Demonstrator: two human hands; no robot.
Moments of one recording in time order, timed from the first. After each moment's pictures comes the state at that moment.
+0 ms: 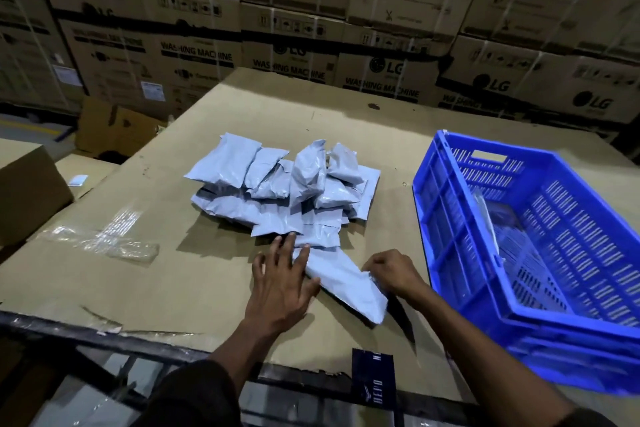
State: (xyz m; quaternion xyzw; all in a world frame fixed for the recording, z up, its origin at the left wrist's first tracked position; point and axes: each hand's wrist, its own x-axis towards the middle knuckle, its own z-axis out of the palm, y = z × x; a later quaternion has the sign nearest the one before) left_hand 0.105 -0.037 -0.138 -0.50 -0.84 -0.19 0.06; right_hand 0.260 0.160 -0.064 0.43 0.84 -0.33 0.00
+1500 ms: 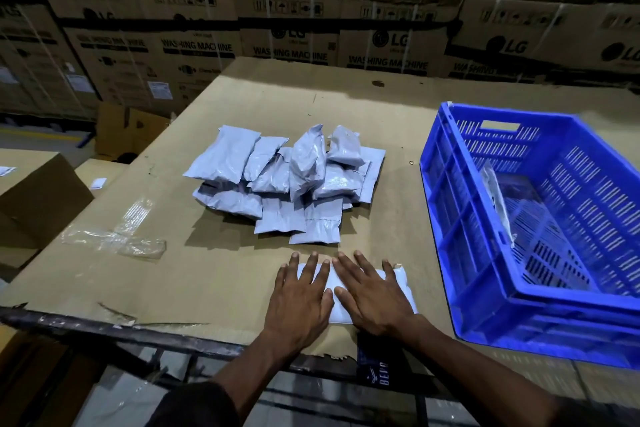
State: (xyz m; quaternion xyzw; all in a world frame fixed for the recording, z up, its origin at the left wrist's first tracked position) left_hand 0.152 -0.041 -0.150 -0.52 -0.85 -0.10 0.04; right_hand 0.284 0.101 -0.127 0.18 0.98 -0.06 0.03
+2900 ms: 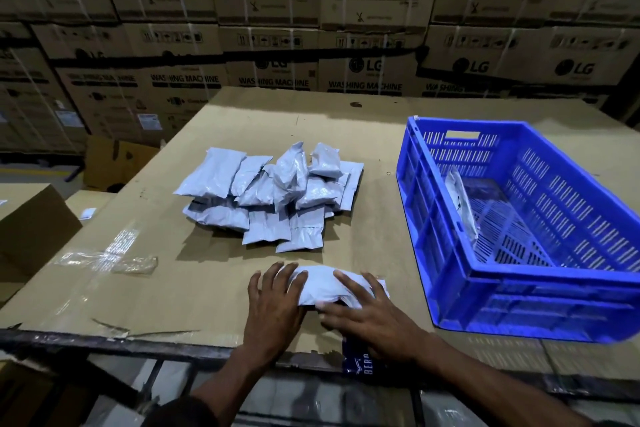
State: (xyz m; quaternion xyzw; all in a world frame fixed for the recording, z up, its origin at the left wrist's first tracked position) left_hand 0.145 -0.065 -0.150 -0.55 -0.80 -0.16 0.19; right_hand 0.345 0.102 -0.122 -0.10 0.99 0.04 -0.13
